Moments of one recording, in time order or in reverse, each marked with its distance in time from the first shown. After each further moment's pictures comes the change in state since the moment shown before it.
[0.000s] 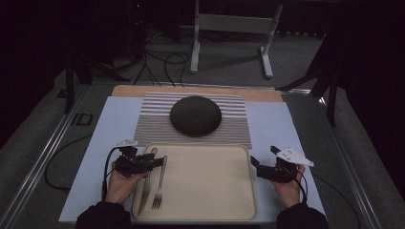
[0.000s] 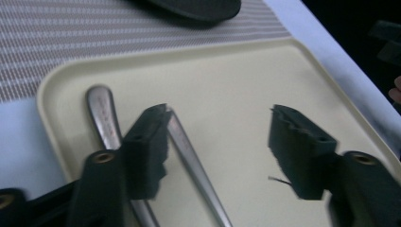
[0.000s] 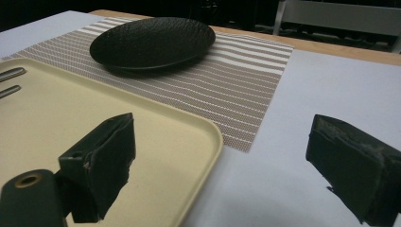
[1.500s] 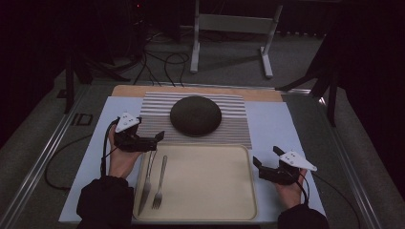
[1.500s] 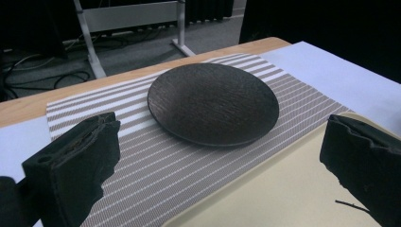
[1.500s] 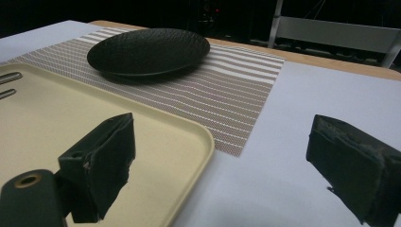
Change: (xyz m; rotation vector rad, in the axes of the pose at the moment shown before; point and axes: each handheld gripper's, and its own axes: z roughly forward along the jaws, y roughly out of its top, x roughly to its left) left arm -0.018 0.071 -0.012 -0.255 0.234 0.323; right arm -0.004 -0.007 -0.004 -0.058 -0.016 -0.019
